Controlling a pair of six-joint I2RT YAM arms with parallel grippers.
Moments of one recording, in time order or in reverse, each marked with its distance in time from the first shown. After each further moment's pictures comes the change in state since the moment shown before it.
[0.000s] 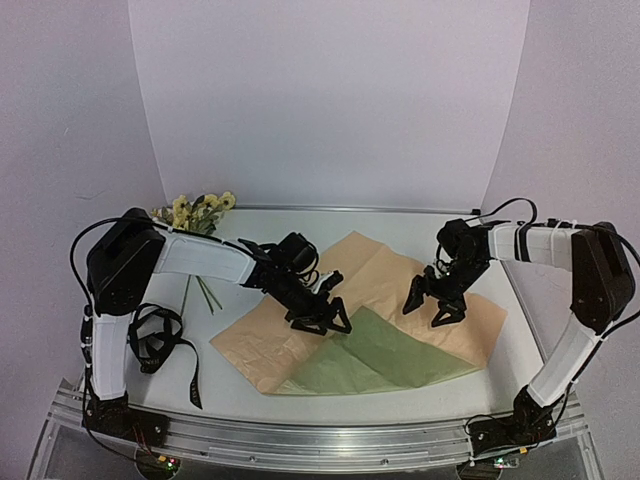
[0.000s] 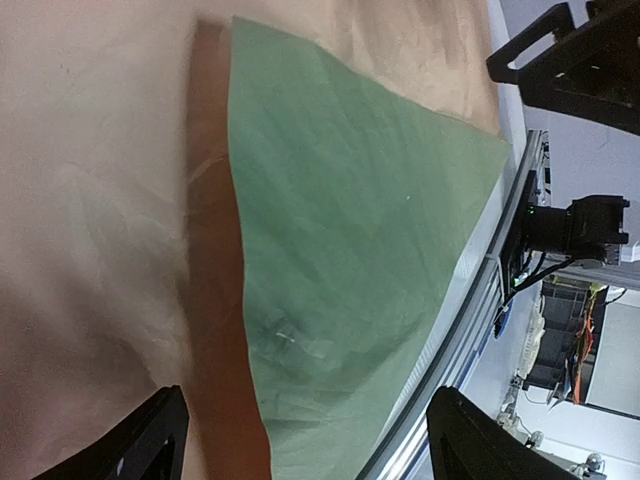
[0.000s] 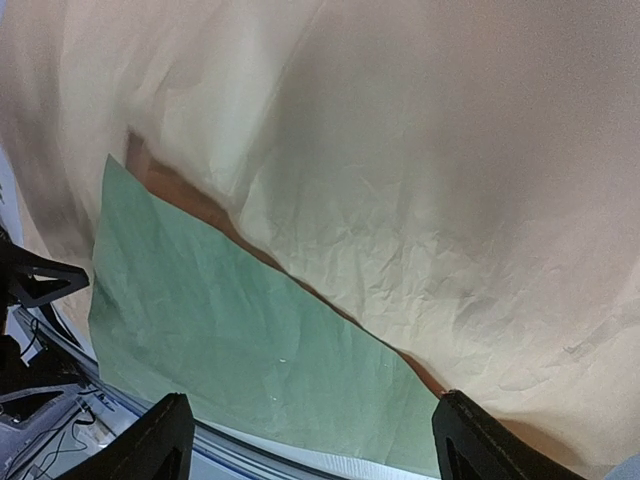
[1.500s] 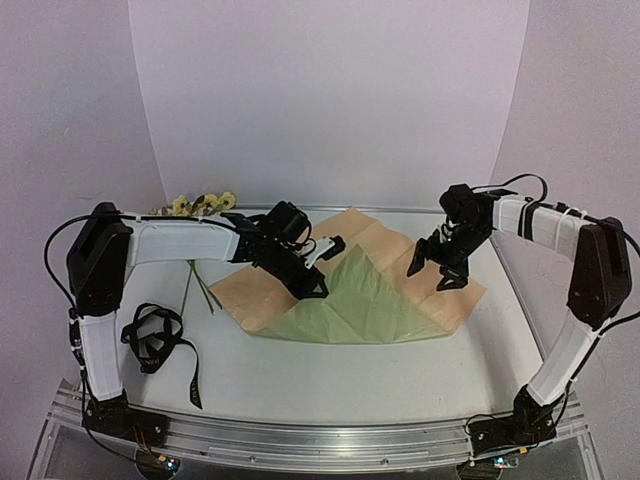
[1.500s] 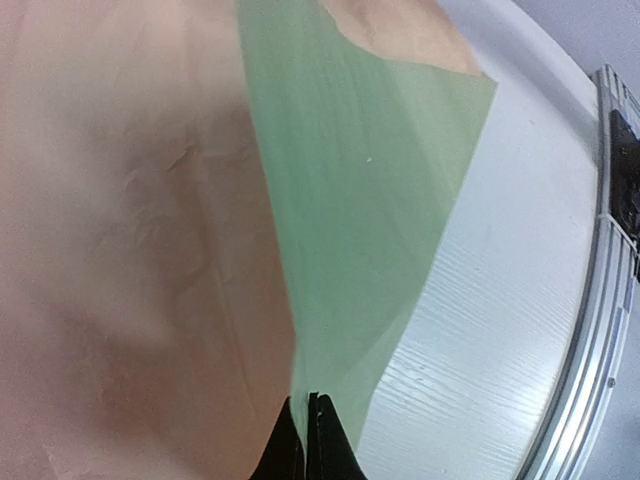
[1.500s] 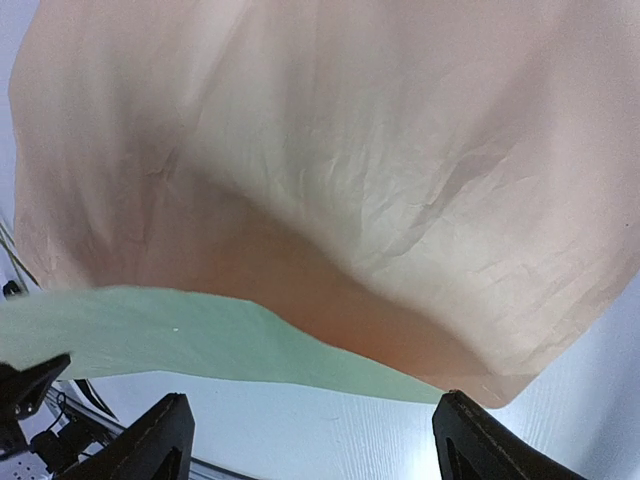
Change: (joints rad) left arm 0.031 -0.099 0.098 -0.130 -0.299 0.559; right arm -0.025 0.035 0.262 -0.096 0.146 0.081
